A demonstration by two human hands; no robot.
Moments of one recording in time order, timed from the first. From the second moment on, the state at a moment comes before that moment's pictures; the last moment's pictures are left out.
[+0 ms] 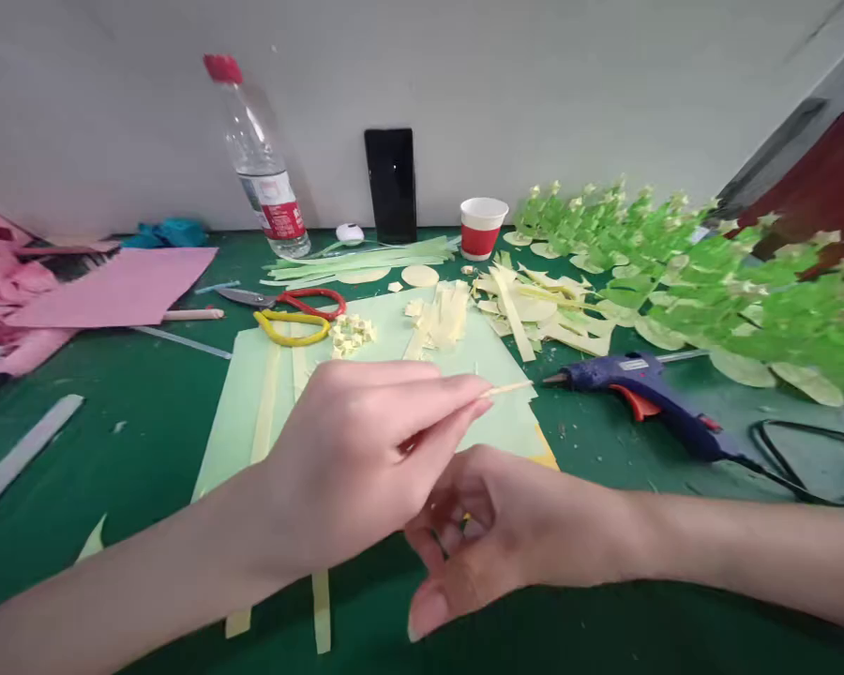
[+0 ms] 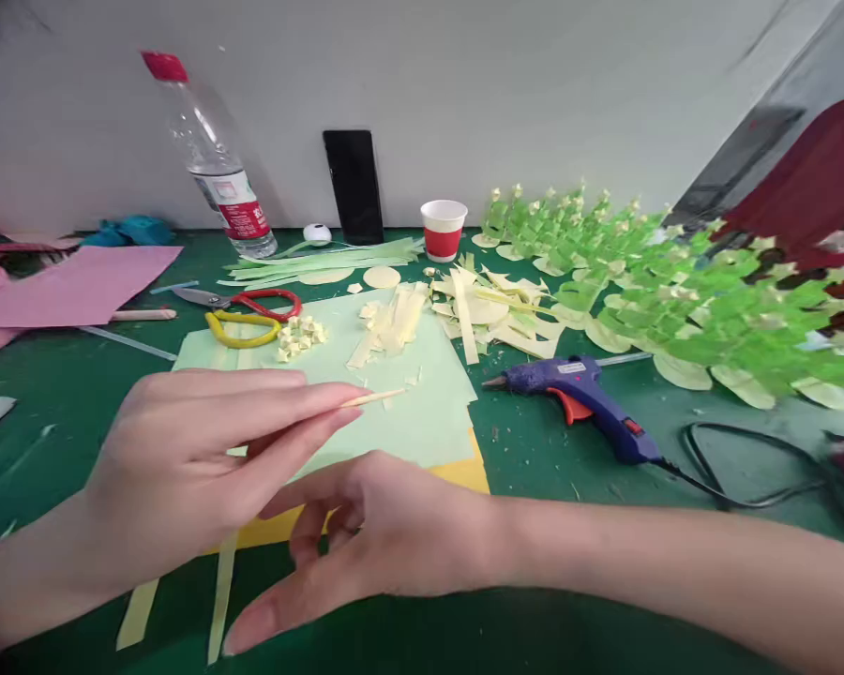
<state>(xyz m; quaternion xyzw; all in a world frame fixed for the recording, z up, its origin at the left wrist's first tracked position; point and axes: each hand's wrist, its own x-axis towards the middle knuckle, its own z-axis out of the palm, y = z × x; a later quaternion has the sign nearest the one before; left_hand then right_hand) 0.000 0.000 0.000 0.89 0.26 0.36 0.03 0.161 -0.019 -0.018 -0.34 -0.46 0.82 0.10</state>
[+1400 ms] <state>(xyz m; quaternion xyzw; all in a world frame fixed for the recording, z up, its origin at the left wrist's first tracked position) 0.004 0.006 0.012 0.89 0.26 0.37 0.04 0.203 0.002 0.020 -0.32 -0.89 0.16 0.28</state>
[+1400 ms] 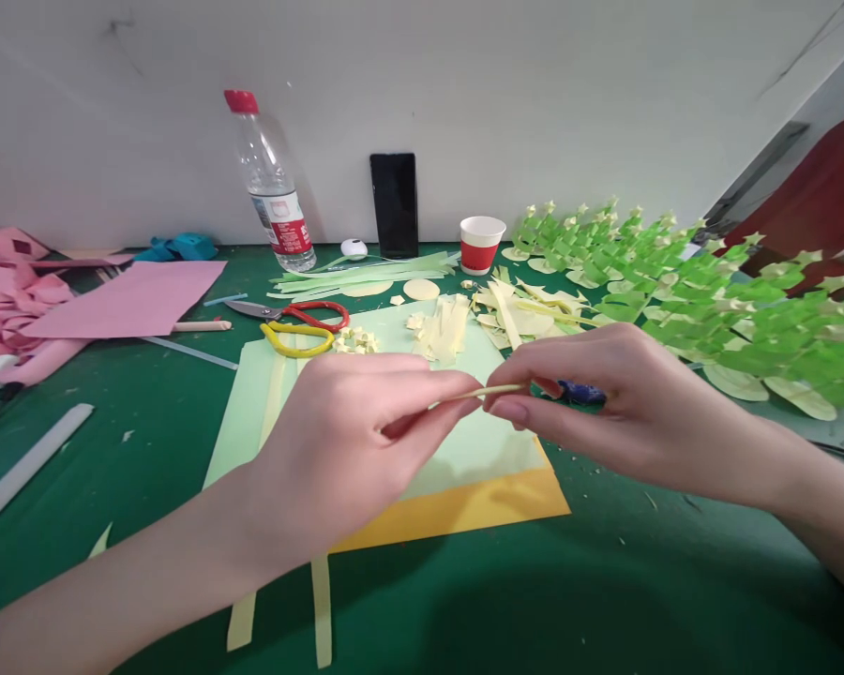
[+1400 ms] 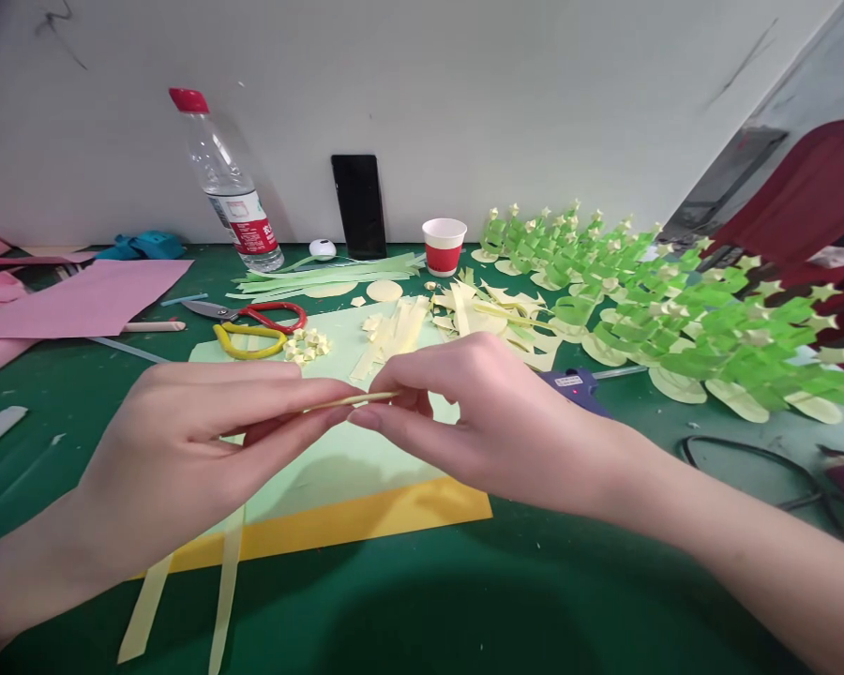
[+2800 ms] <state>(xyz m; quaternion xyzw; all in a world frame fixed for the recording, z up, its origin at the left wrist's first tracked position) -0.005 0.023 0.030 0.73 0.38 0.38 0.42 0.231 -0.001 0.014 -0.40 -0.80 0.22 0.38</state>
